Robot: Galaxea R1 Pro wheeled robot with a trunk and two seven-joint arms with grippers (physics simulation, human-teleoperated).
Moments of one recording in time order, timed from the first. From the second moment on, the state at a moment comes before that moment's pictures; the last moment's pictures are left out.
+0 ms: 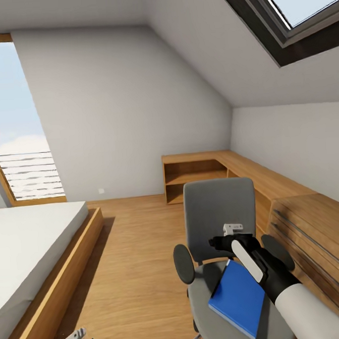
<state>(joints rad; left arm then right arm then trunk) 0.07 0.13 0.03 -1.17 0.62 0.23 0.29 -0.66 -0.09 0.32 -0.96 -0.54 0.69 -0.28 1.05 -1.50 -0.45</state>
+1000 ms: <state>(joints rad) -0.11 0.12 0.02 -1.45 0.81 0.52 0.46 -0.71 -0.02 0.32 -0.50 -0.33 0.28 -0.28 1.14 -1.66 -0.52</state>
